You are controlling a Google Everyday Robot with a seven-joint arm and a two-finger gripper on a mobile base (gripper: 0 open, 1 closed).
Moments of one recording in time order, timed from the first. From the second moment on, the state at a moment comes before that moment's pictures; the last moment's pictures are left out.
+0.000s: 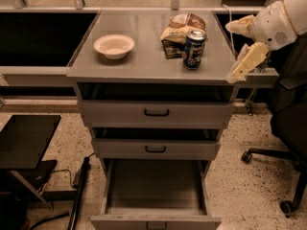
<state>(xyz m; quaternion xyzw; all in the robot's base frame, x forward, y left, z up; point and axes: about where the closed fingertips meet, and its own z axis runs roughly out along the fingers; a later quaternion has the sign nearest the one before) 0.614 -0.209 0.953 -0.61 0.69 0.14 0.37</state>
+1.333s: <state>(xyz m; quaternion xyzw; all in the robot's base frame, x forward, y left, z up) 0.644 -0.164 1.009 -0.54 0.77 -0.05 0.33</state>
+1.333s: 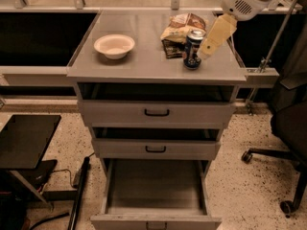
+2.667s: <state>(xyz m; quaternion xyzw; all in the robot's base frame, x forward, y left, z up) 0.725 -0.212 0.981 -0.50 0.75 0.04 0.43</state>
